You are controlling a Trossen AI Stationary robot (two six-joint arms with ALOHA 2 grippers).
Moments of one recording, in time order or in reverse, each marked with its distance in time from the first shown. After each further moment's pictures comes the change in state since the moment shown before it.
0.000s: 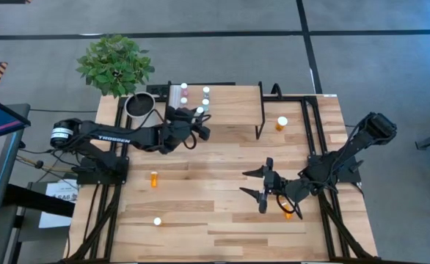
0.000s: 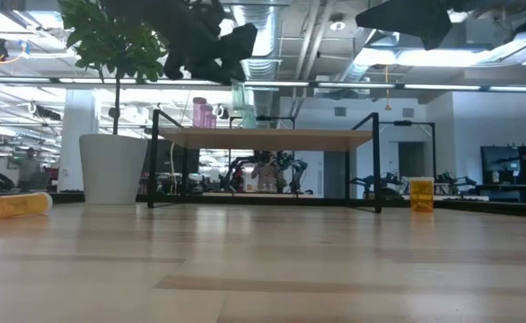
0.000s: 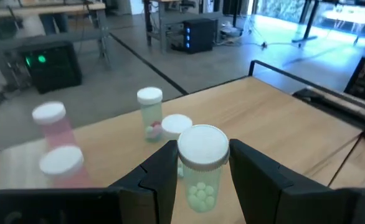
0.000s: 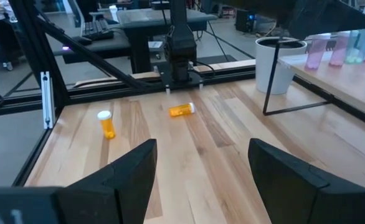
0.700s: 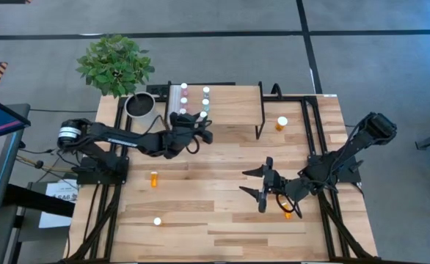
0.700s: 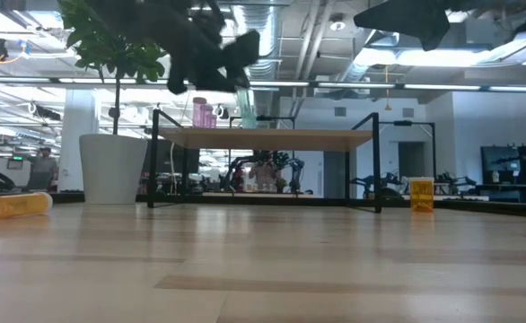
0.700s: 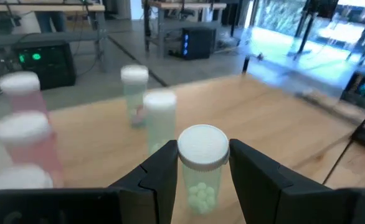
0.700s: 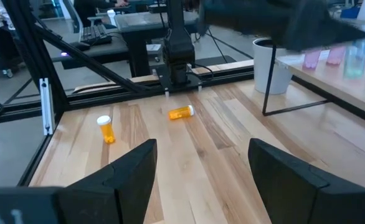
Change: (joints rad) left arm -0.027 0.085 -0.073 0.221 -0.025 -0.018; right arm -0.006 0.000 0.001 0.011 0.000 0.018
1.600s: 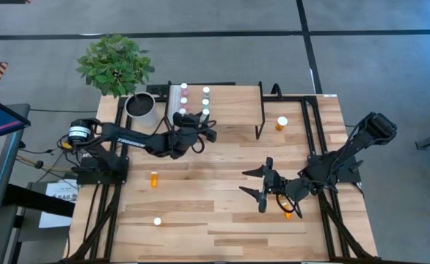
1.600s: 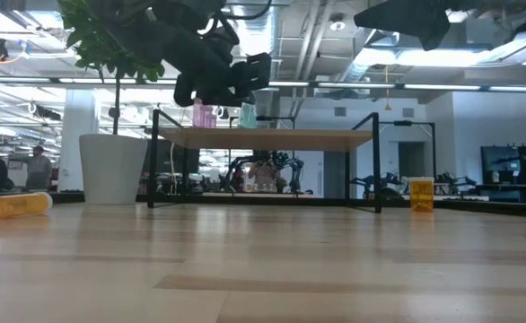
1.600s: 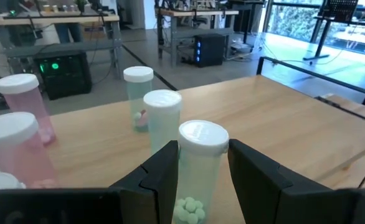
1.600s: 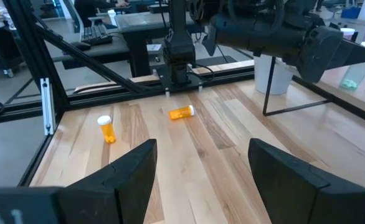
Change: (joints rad) left arm 0.021 0.102 0.015 0.113 -0.050 0.055; right arm 0.000 0.000 0.000 0.000 0.000 -0.001
